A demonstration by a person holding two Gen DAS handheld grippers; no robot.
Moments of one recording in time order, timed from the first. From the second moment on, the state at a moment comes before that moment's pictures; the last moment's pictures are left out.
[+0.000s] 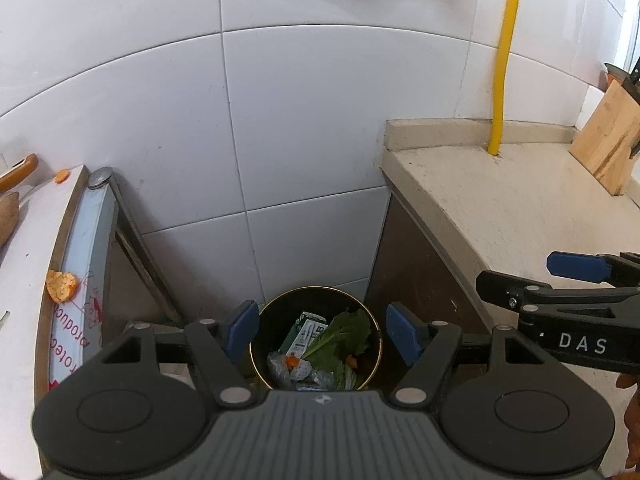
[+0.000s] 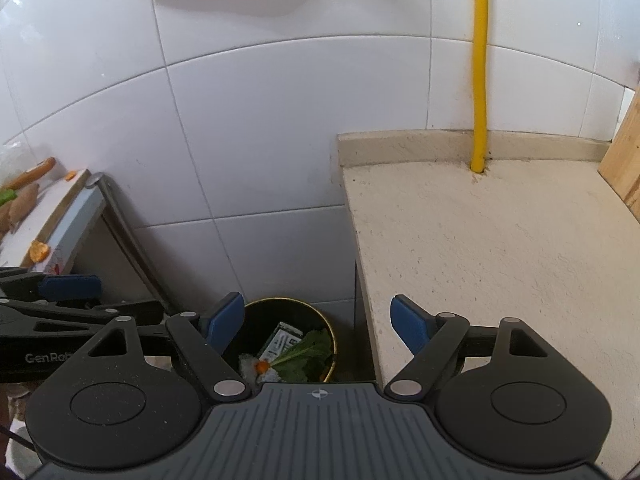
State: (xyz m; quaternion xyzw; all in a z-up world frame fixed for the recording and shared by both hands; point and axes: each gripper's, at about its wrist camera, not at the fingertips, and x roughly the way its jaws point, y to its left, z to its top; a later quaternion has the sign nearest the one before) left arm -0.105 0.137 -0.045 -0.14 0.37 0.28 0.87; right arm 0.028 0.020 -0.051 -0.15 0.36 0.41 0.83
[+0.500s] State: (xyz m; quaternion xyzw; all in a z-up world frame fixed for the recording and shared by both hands) left arm -0.110 0.133 -0.047 -0.14 0.38 0.28 0.87; right arm 0.020 0.011 -0.052 -0.15 0.36 0.41 0.82
